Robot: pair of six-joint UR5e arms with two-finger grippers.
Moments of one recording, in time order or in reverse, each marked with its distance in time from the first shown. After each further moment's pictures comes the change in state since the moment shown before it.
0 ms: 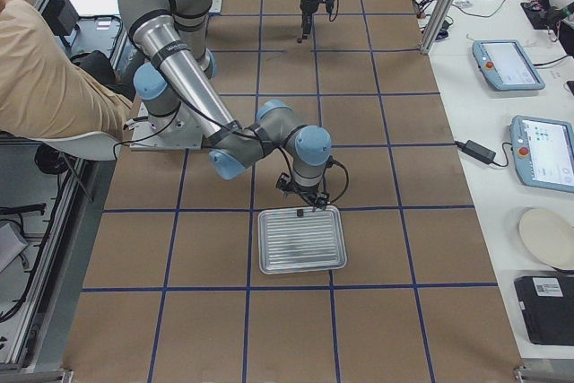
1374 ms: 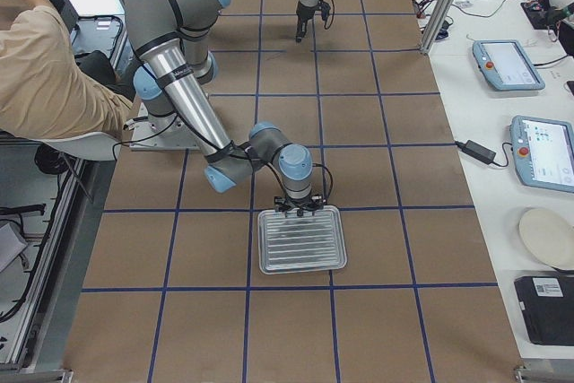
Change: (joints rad) left arm -0.005 -0.027 -0.021 -0.020 -0.017 0.019; right arm -0.018 0.055 0.177 -0.323 0.081 -0.460
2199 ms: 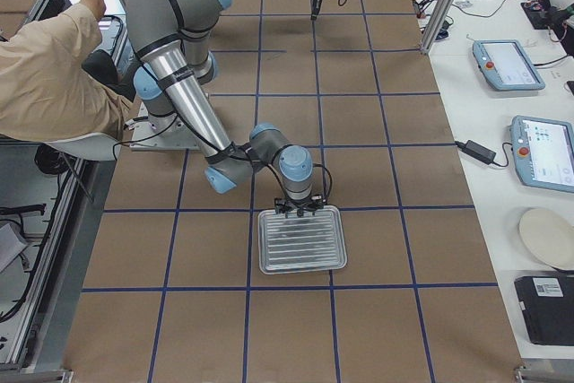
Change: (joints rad) left arm 0.196 0.054 0.195 -0.219 0.061 0.297; right arm 0.000 0.009 -0.001 -0.006 0.001 -0.036
